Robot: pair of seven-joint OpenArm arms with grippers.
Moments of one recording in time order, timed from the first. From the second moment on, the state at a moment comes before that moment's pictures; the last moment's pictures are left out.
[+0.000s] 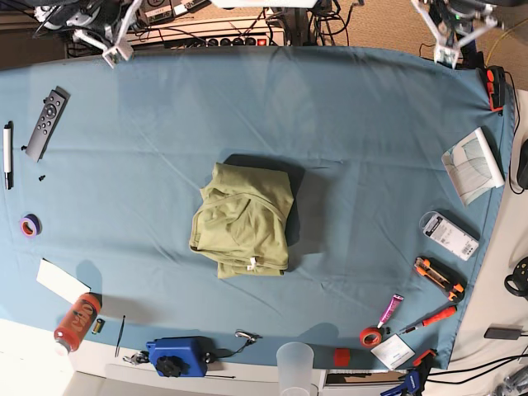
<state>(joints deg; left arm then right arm) 55.0 -18.4 -10.5 129.9 -7.4 -3.7 66.1 -50.0 17.8 28.1 121.3 33.9 37.4 -70.0</state>
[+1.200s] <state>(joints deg) 37.2 -15.4 -10.4 59.4 -15.0 -20.9 35.5 -36.9 23.8 8.5 69.1 4.9 37.1 -39.2</state>
